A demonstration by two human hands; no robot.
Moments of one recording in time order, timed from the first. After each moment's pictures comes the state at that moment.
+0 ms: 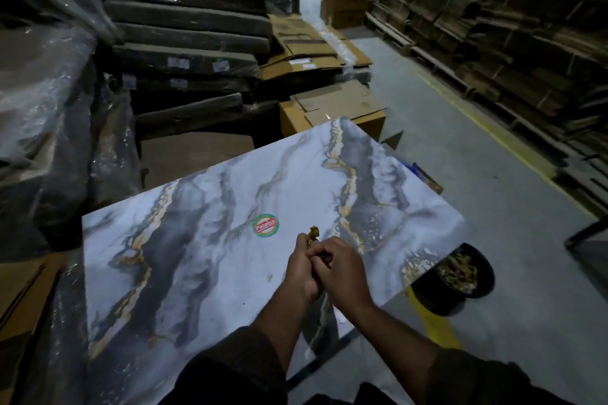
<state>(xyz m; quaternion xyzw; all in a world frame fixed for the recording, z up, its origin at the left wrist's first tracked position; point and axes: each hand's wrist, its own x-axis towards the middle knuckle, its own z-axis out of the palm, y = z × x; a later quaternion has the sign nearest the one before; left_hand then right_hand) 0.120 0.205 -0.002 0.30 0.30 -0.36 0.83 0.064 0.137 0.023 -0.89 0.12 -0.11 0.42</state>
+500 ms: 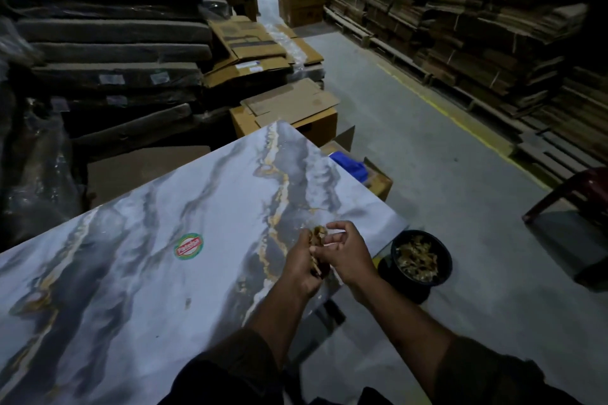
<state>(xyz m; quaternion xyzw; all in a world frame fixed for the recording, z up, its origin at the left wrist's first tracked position) 0.095 0.023 0.000 0.38 0.24 -0.40 0.79 0.038 -0.060 0.016 -0.67 0.28 -0.05 0.69</state>
